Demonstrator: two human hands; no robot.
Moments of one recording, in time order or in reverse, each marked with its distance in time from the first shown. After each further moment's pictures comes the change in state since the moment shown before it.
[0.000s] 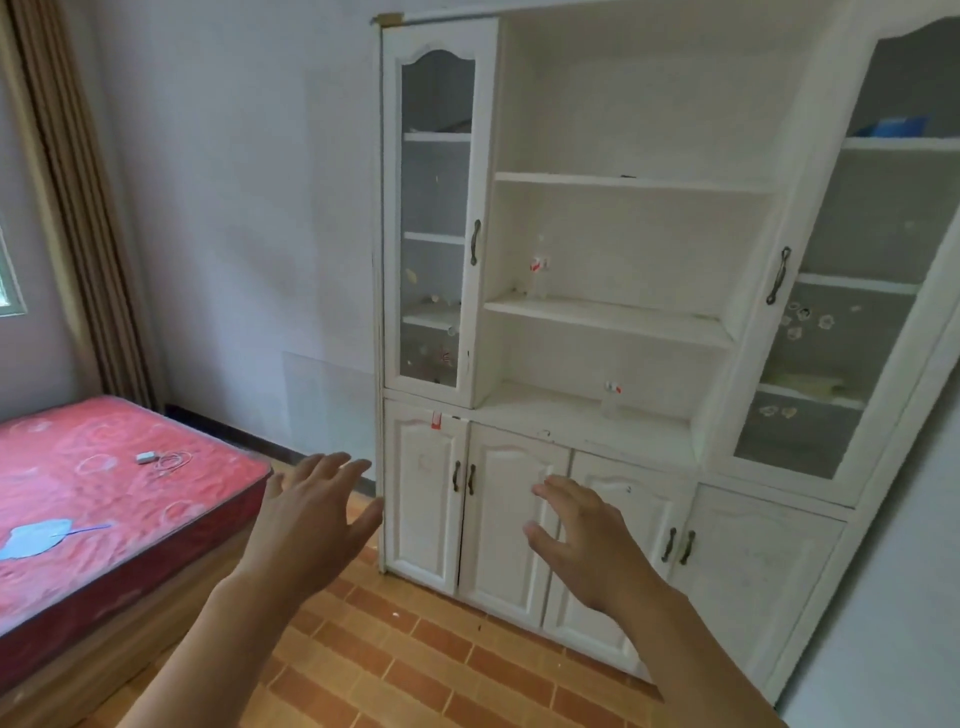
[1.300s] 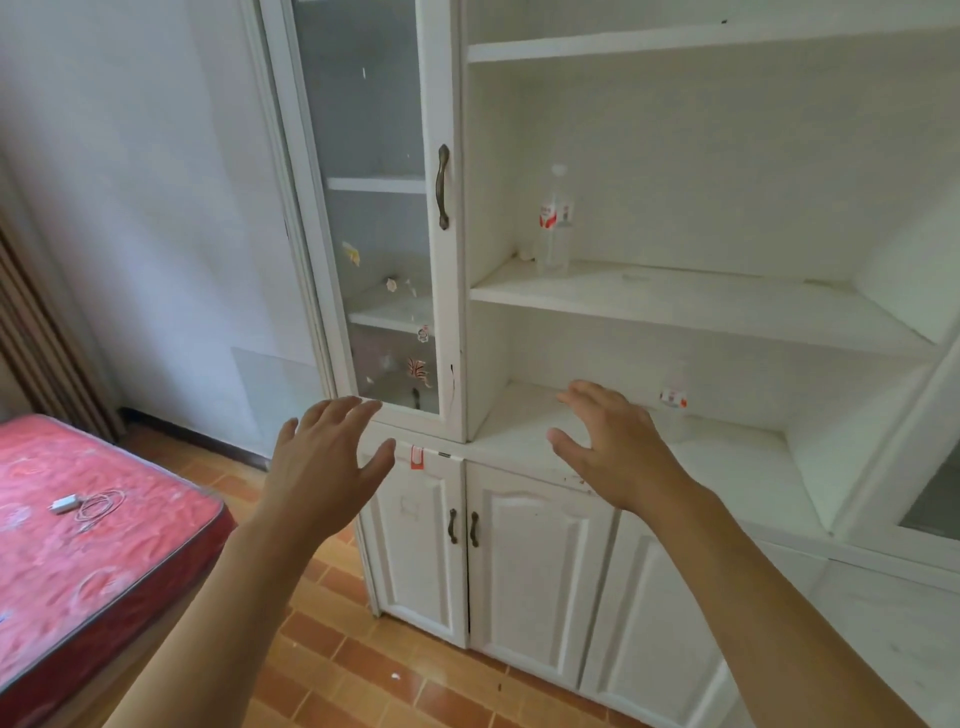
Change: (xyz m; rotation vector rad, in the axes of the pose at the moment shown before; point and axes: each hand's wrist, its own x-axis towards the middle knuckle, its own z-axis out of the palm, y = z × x) left_hand 0.480 -0.005 0.188 -0.034 0.002 0.039; right_hand 0.491 0.190 0.023 -0.042 0.099 -0.001
